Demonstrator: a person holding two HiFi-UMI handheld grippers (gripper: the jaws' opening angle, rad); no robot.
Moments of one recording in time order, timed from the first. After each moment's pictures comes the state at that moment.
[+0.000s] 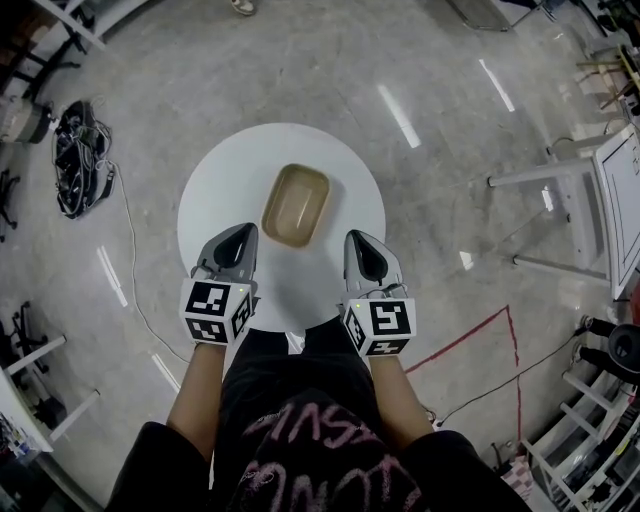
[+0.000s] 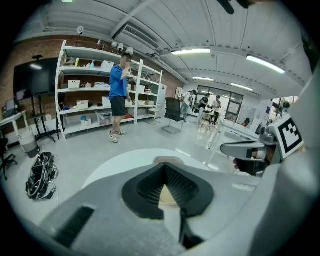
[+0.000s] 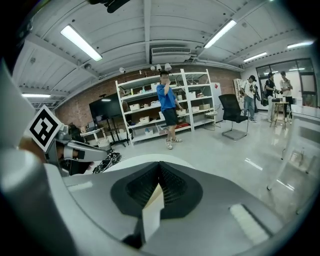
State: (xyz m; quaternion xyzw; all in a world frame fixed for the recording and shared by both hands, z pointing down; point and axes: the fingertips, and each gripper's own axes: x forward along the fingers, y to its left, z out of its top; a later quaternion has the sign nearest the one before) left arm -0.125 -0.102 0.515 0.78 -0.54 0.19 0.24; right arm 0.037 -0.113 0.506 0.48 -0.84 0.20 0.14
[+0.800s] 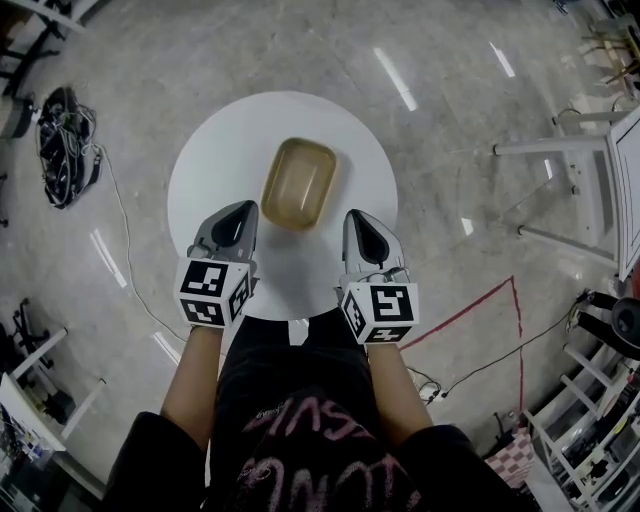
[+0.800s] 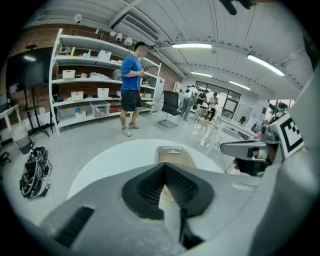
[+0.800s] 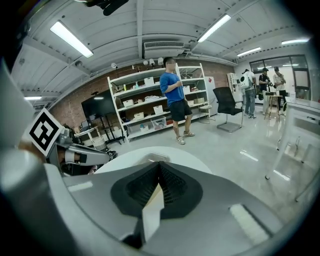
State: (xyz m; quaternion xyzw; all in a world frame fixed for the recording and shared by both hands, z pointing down) left arm -0.131 -0.115 0.558 0.79 -0.51 0.21 0.27; right arm 0.024 -0.117 0.541 0.50 -0.82 0.24 0.16
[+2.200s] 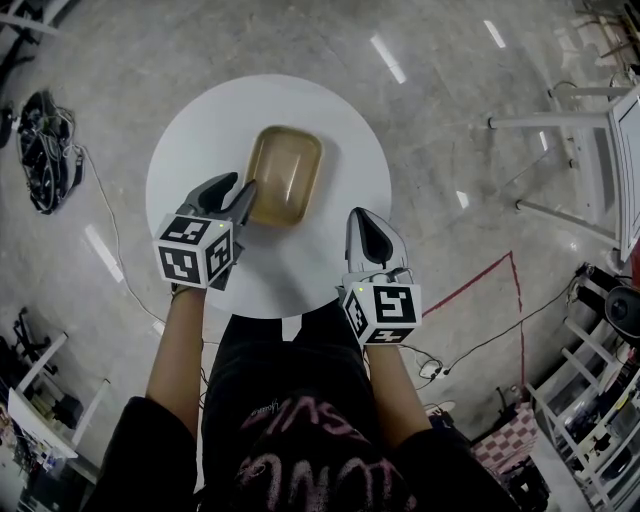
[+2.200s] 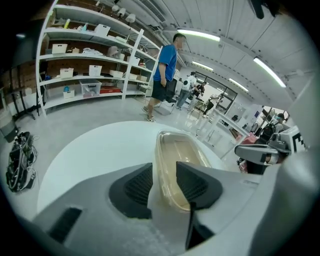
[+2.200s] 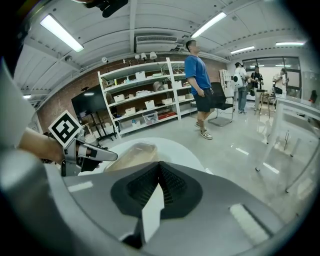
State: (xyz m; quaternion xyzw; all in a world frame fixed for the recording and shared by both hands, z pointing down) left arm -0.126 -0.148 0.621 0.79 -0.44 0.24 0.36; right arm 0.049 -0.109 0.571 0.53 -0.78 0.26 0.18
